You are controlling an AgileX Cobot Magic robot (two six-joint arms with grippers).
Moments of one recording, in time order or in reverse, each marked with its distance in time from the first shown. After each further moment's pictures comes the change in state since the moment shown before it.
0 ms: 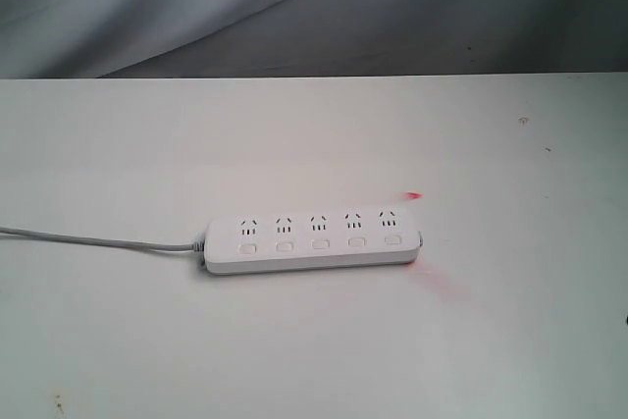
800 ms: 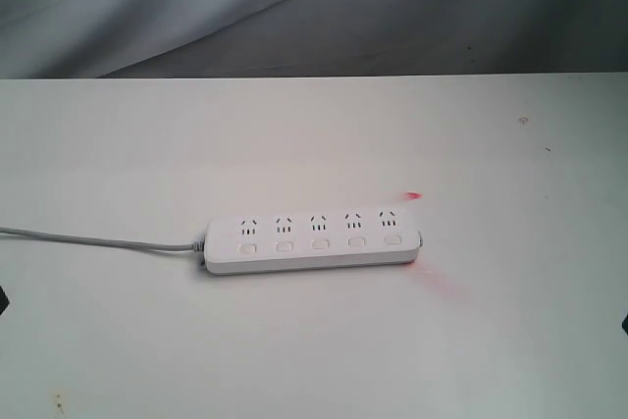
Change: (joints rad) left arm 0.000 0.000 0.000 0.000 0.040 0.000; right arm 0.000 0.000 0.000 0.074 0.000 0.000
